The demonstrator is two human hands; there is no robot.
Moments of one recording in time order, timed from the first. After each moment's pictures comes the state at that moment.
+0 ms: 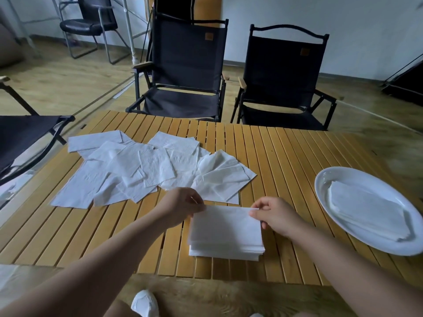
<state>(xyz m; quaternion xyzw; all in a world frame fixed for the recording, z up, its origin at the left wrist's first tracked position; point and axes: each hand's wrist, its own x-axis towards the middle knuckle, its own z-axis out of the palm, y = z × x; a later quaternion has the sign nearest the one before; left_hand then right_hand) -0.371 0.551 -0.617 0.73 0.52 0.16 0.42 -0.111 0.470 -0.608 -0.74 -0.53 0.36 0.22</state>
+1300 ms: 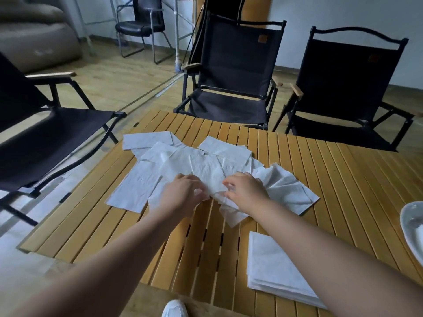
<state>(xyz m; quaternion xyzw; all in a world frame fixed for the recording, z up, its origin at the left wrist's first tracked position) -0.482 0.634 -0.656 0.79 0.56 0.20 0.13 -0.280 0.631 -0.630 -0.64 -0.75 0.12 0.08</state>
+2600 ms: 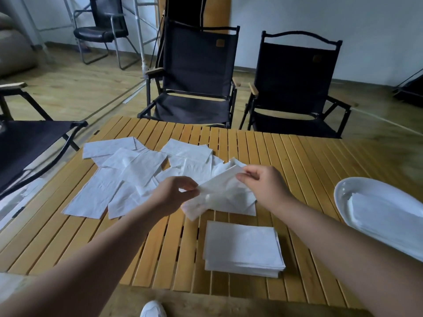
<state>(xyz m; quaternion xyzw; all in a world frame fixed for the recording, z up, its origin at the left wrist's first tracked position) -0.415 0.607 -0.616 0.77 0.49 0.23 0.34 -0.182 0.537 -0.555 -0.69 -0.59 0.24 0.35</state>
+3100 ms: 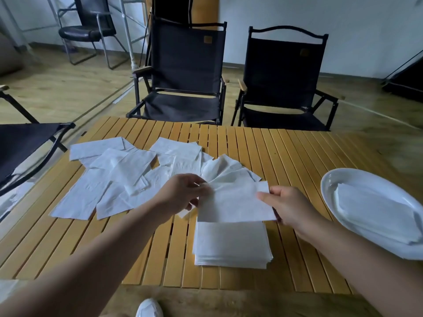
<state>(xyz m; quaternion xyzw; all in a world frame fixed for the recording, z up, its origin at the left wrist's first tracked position) -0.372 0.574 -0.585 0.67 0.49 0.24 0.50 -0.130 0.473 -0.559 -0.74 -0.44 0.38 0.34</state>
